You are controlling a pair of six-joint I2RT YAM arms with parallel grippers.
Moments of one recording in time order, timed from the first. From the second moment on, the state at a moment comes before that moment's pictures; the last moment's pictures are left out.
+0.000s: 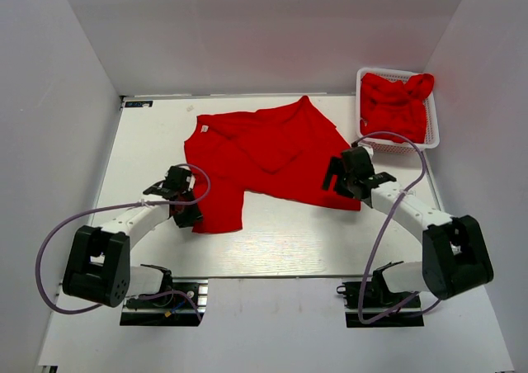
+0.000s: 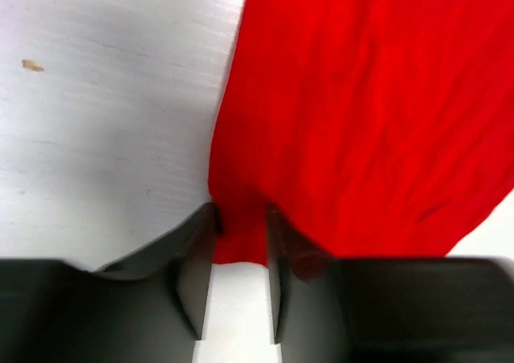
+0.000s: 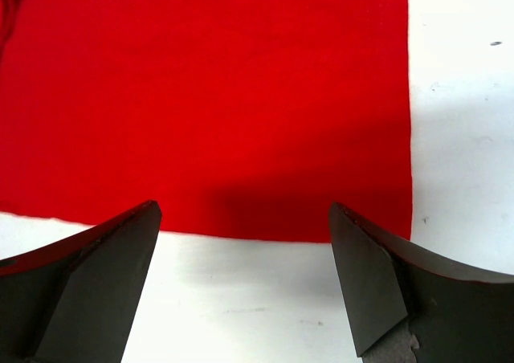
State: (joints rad) left arm -0.25 1.30 0.61 -0.51 -0.02 -0.58; right arm 0.38 1.32 0.75 -0.33 0.17 0.55
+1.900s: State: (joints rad) left arm -0.36 1.04 0.55 -1.06 0.05 -0.88; right arm 0.41 0.99 0.54 -0.54 0.13 0.70
